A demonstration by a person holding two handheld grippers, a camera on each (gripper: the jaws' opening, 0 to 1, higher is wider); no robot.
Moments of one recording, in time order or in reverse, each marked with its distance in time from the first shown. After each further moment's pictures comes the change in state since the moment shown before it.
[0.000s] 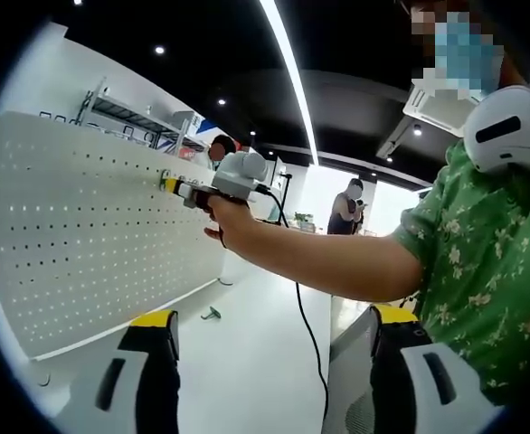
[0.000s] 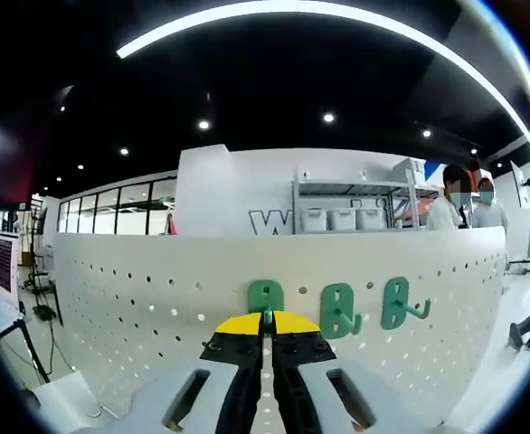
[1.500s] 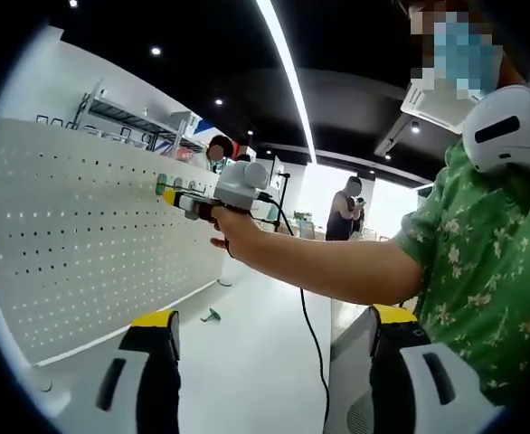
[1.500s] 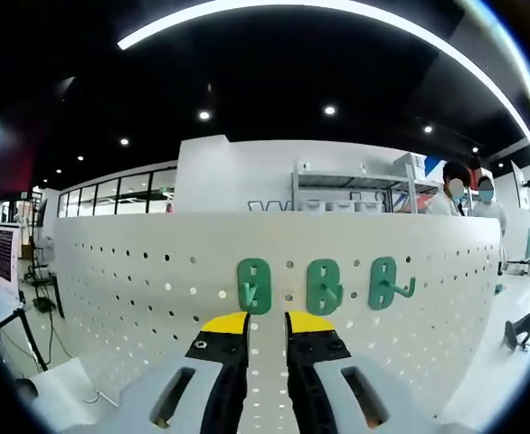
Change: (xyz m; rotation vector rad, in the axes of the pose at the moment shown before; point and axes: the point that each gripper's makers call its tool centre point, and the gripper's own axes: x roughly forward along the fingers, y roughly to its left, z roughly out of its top) left arm 0.004 -0.004 0.005 0.017 0.003 -0.005; right arm -0.010 -0.011 -0.017 -0.018 0.039 -0.001
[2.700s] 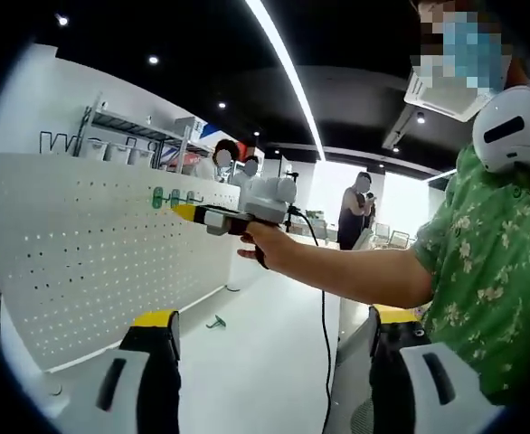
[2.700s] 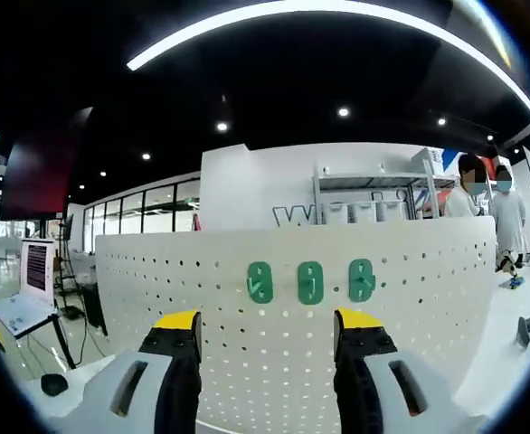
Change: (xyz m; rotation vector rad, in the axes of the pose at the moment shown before) left arm 0.009 -0.024 0.013 0.051 -0.006 0.077; right arm -0.060 -0.006 0.018 0.058 -0.041 0.156
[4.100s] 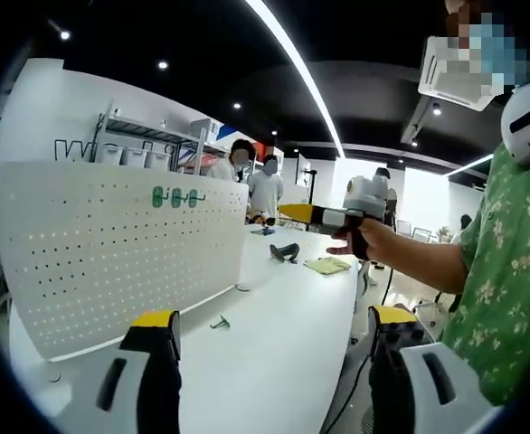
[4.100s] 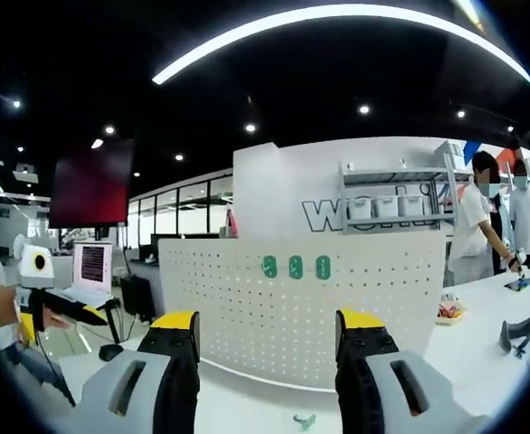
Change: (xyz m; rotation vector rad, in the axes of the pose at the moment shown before) left arm 0.021 -0.027 -0.009 0.022 0.002 0.114; right arm -0.177 -0.025 0.031 0.016 0.064 0.155
